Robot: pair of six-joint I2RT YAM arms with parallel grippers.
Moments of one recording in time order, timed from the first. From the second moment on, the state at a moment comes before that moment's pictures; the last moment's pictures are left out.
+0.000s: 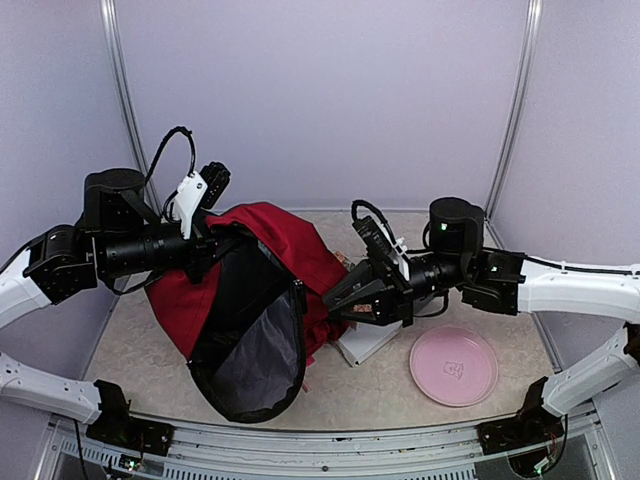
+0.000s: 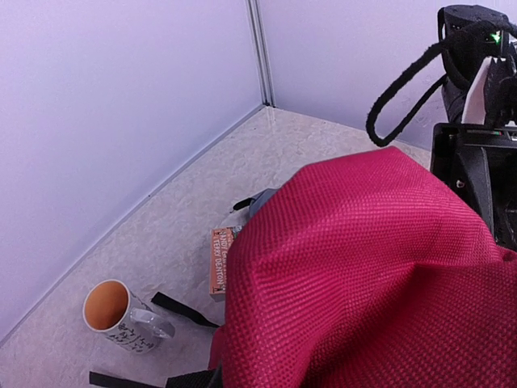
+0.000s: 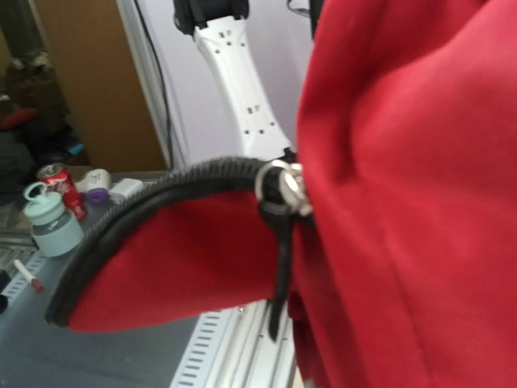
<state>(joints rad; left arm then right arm) -0.97 1.00 1.13 -0.42 -0.10 0.12 0.96 1.31 0.95 0.21 -0.89 0.02</state>
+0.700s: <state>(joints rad) -0.98 1.02 1.13 -0.40 -0.11 0.11 1.01 1.46 1.03 0.42 -0.87 0.16</state>
